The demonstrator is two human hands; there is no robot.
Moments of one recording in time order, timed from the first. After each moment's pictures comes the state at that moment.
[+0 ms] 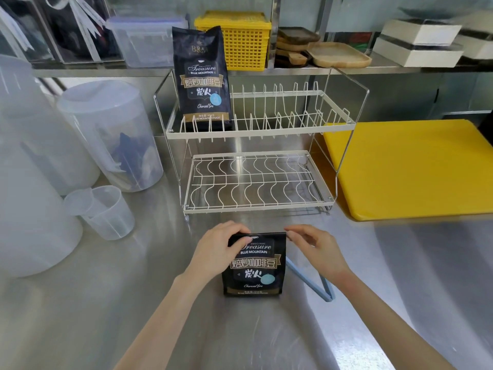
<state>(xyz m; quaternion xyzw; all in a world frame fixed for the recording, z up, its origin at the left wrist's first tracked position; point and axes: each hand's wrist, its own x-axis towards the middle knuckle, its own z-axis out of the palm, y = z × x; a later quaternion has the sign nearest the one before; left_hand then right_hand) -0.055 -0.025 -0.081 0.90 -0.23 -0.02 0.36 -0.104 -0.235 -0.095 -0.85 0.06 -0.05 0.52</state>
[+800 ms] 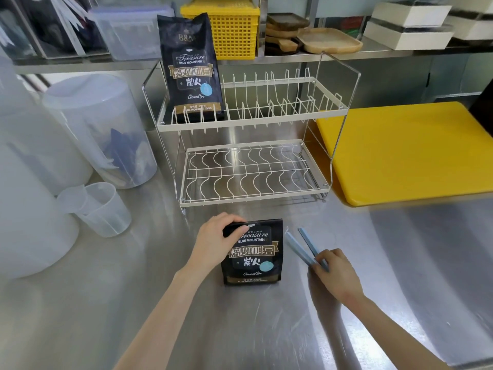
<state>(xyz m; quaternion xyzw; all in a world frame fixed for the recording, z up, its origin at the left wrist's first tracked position) -0.058 -0.025 -0.088 0.88 -0.19 0.00 0.43 -0.150 -0.266 -0.168 -0.93 0.22 0.03 0.30</state>
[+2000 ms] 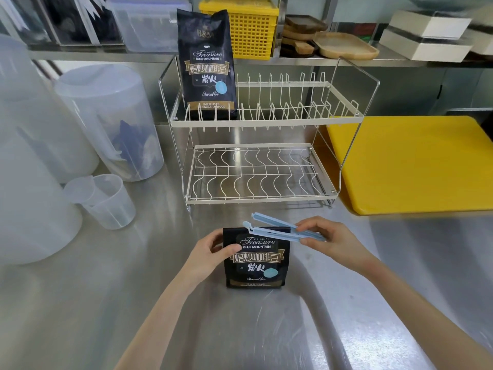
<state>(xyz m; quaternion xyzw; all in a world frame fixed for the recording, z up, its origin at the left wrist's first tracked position) -0.063 0.007 -0.125 0.75 -0.08 -0.18 0.63 -0.109 -0.257 -0.078 -0.86 -0.02 0.04 0.51</state>
